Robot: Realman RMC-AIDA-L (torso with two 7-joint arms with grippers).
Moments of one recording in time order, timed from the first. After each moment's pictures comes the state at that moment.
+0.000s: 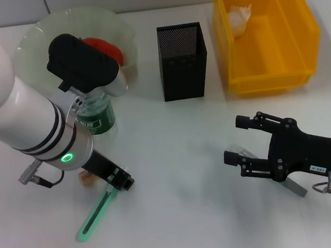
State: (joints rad) left arm -0.51 -2.08 1.78 1.37 2.62 1.41 -2.85; right arm 0.41 2.08 -0.60 -0.27 -1.90 -1.57 0.82
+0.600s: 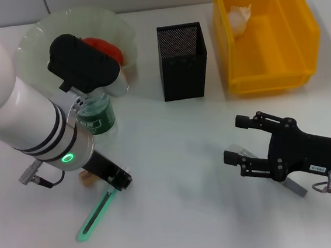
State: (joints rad) left arm -0.51 -2.08 1.79 1.37 2.62 1.41 -2.85; right arm 0.41 2.08 -0.60 -0.27 -1.90 -1.57 0.82
